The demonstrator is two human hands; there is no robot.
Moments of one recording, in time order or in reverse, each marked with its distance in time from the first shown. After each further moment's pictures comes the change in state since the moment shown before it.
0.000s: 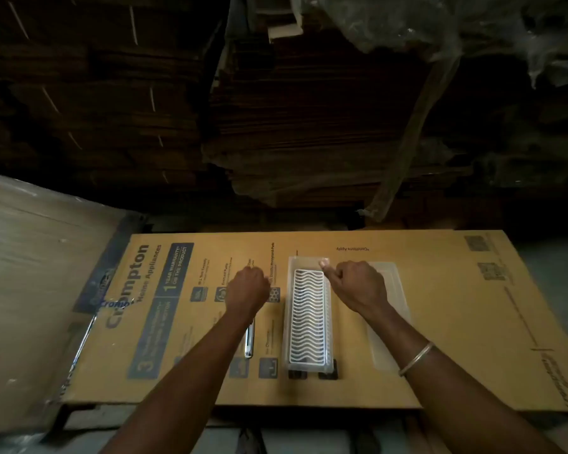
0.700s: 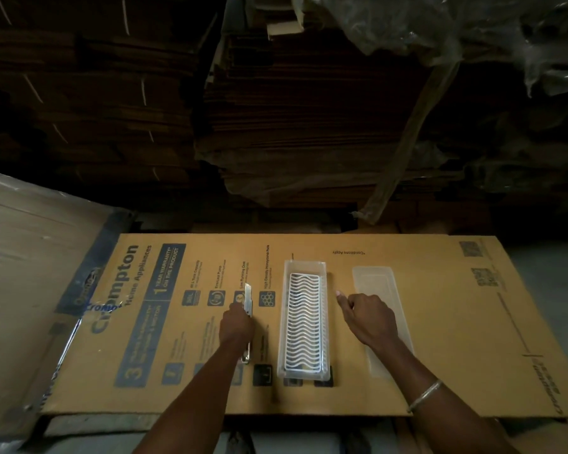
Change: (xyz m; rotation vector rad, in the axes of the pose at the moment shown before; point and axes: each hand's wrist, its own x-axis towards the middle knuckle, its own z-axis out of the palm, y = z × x) left_hand -0.011 -0.040 0.084 -0.367 -0.220 -0.425; right_hand -0.036 0.034 0.029 -0.095 -0.144 0.177
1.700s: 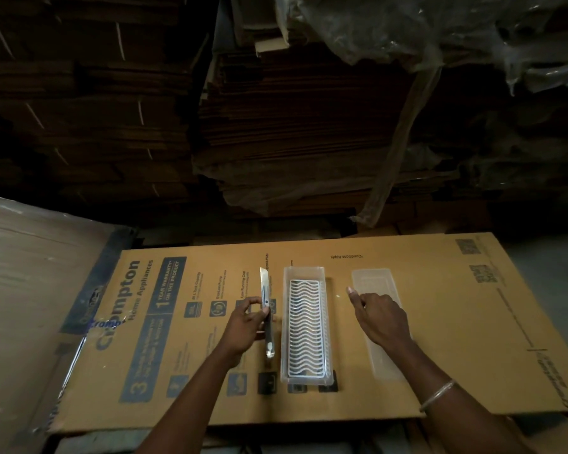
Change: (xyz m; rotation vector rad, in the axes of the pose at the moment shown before) left_hand -0.034 0.009 -0.036 -0.865 -0.391 0.277; right_hand -0.004 0.015 -0.017 0.022 0.028 0.073
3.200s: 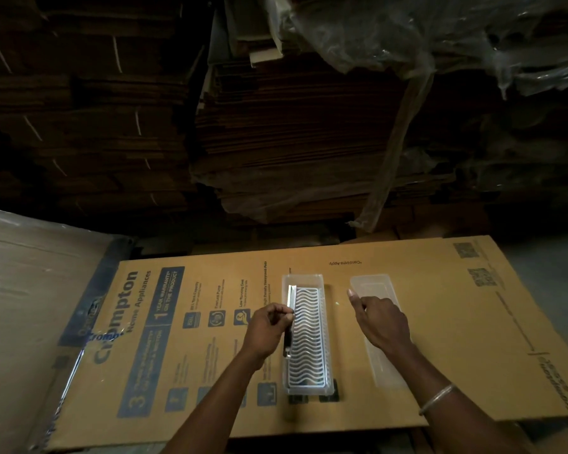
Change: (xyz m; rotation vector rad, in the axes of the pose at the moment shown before) left_hand 0.007 0.015 0.048 0.270 0.065 0.105; right_hand 0.010 0.006 0.004 0.026 0.052 0.011
